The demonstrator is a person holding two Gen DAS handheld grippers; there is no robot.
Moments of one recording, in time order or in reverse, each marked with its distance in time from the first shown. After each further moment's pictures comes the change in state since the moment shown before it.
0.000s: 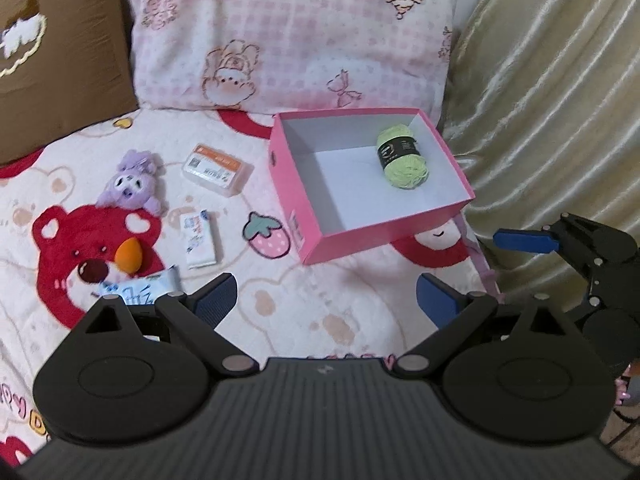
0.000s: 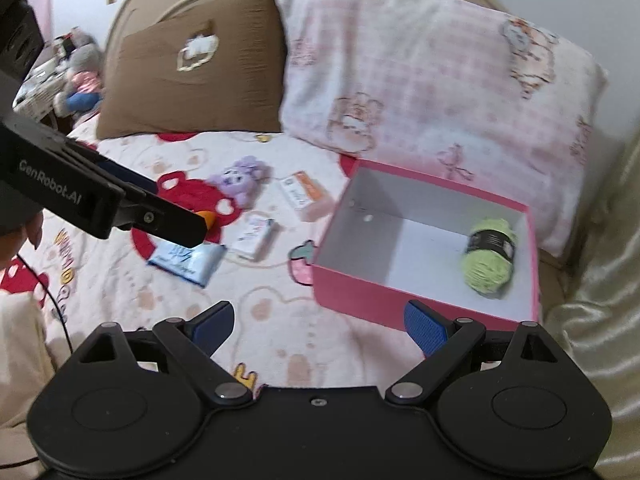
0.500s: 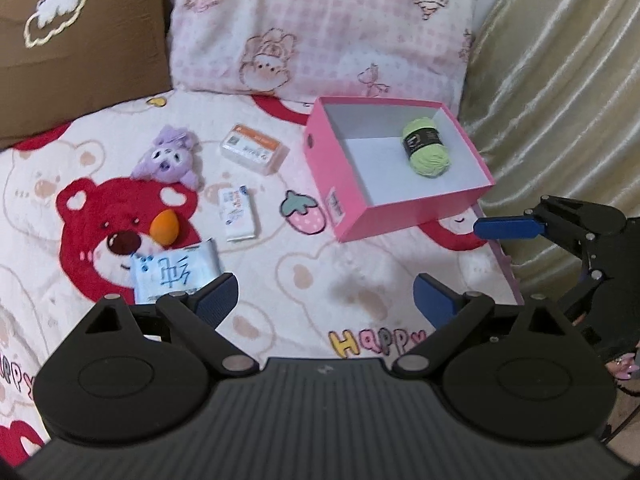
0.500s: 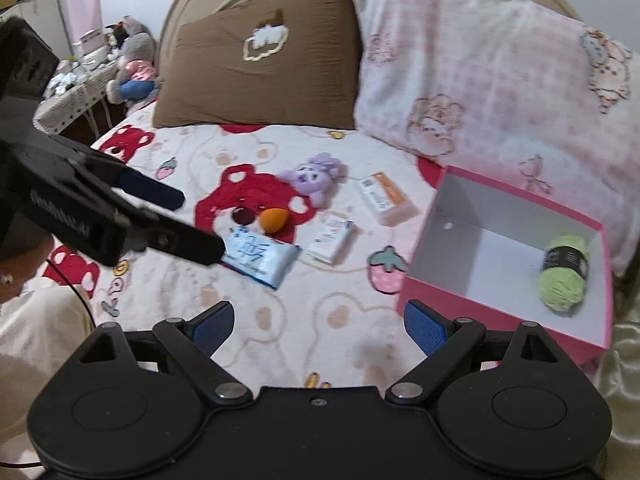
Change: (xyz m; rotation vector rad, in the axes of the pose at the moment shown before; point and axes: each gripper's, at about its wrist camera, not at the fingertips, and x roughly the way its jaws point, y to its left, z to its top) left arm -0.018 0.057 -0.042 -0.026 -0.024 0.003; right arm 0.023 0.054 0.013 -0.040 0.016 0.170
